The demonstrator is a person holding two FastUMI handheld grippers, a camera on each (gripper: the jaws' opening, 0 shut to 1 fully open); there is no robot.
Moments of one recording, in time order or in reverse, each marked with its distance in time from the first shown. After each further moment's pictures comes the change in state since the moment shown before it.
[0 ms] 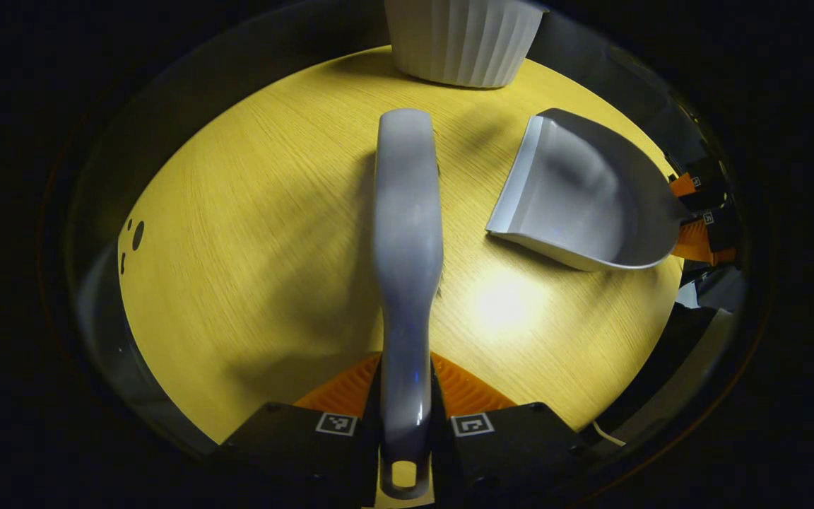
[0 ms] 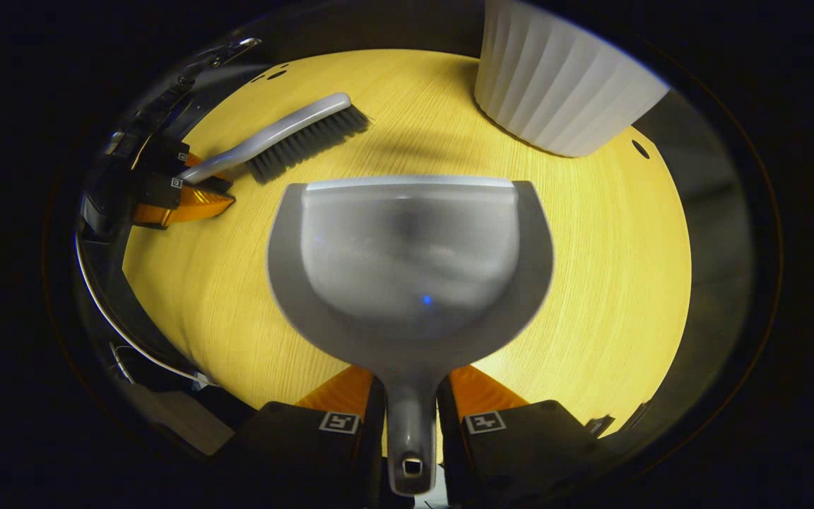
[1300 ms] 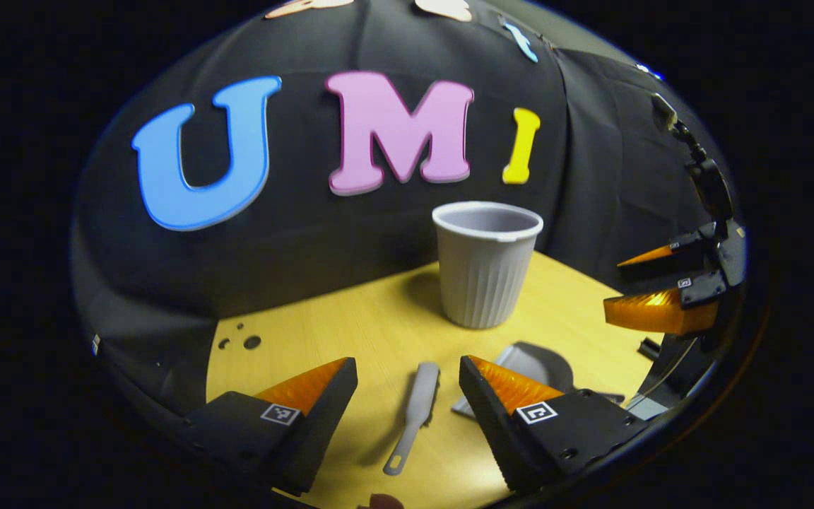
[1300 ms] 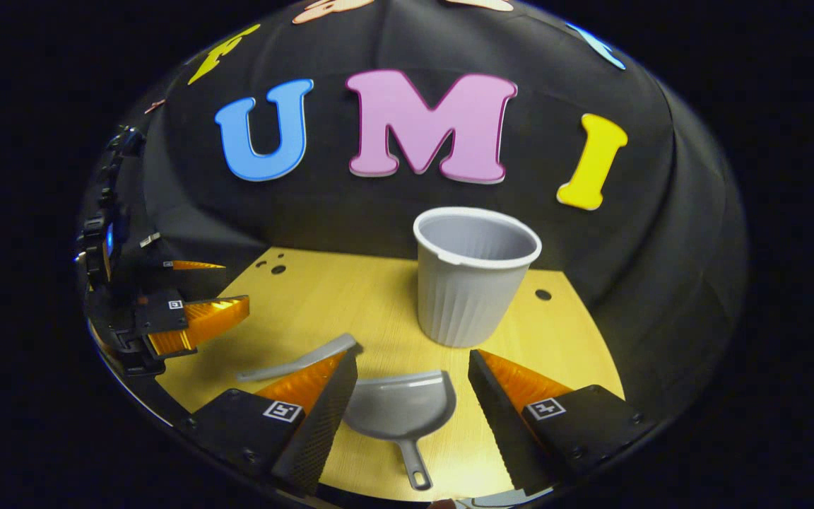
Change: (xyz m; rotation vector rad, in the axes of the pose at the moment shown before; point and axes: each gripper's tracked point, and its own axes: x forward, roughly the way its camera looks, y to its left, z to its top) left arm -0.293 -0.011 0.103 -0.196 -0.991 0.217; right arm -0.251 -0.011 0.128 0.127 -0.869 -0.167
